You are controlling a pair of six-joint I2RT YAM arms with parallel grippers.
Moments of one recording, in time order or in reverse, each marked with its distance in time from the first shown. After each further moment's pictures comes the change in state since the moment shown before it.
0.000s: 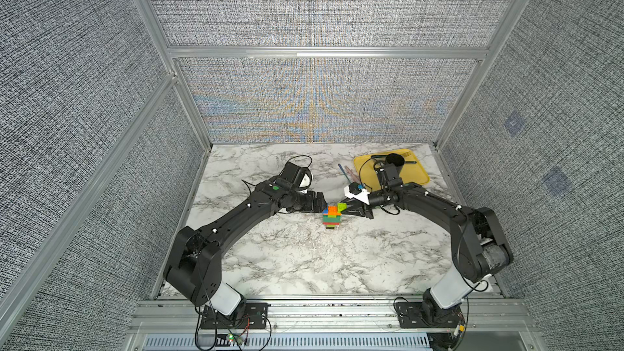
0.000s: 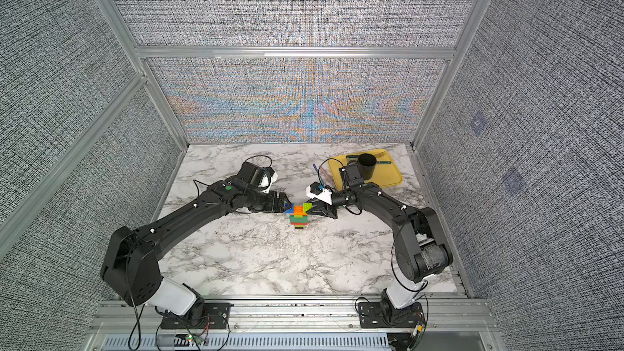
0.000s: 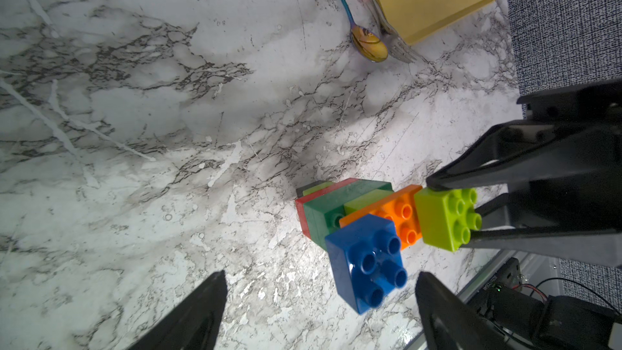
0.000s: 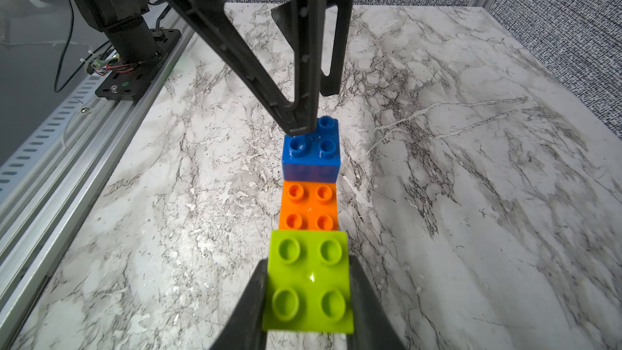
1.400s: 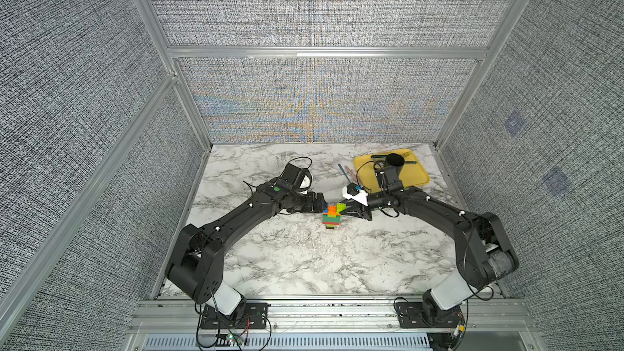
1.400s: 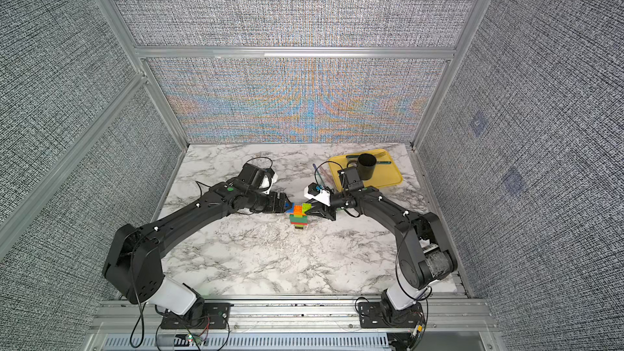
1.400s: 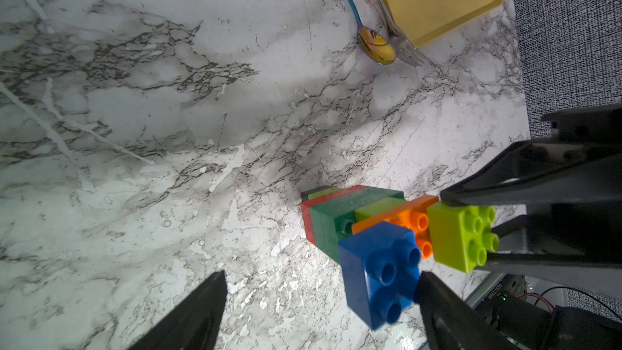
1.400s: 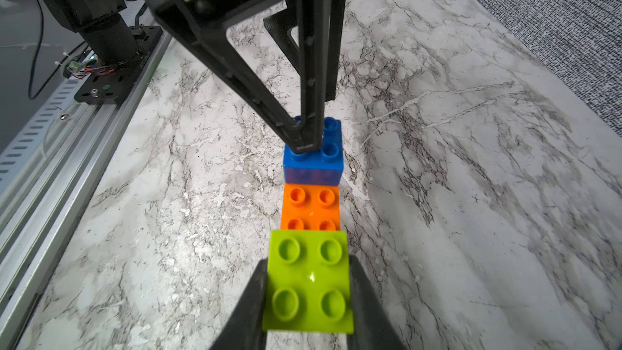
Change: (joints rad) left arm 0.002 0.015 -0.029 0.042 -0.005 -0.010; right arm 0.031 -0.056 -0.051 0.072 0.082 0.110
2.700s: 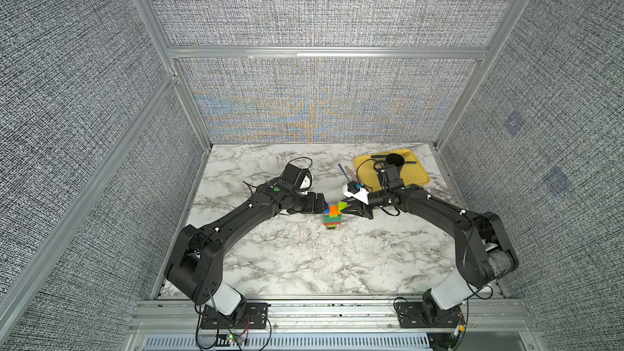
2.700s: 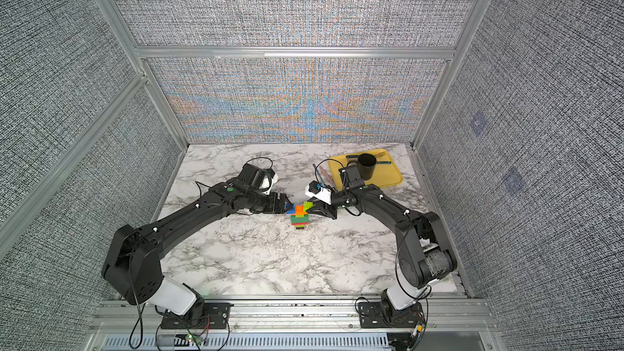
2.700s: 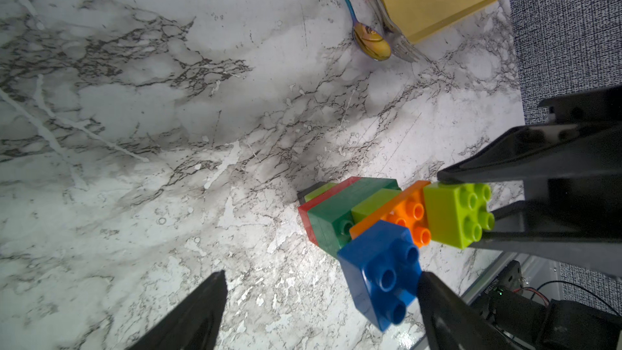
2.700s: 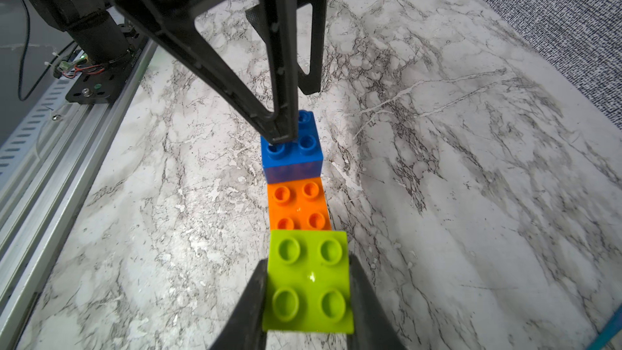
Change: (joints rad) left arm -0.002 -0.007 -0.001 -0.005 0.002 0.002; right arm -0.023 0.011 0.026 -0.053 0.022 -0.014
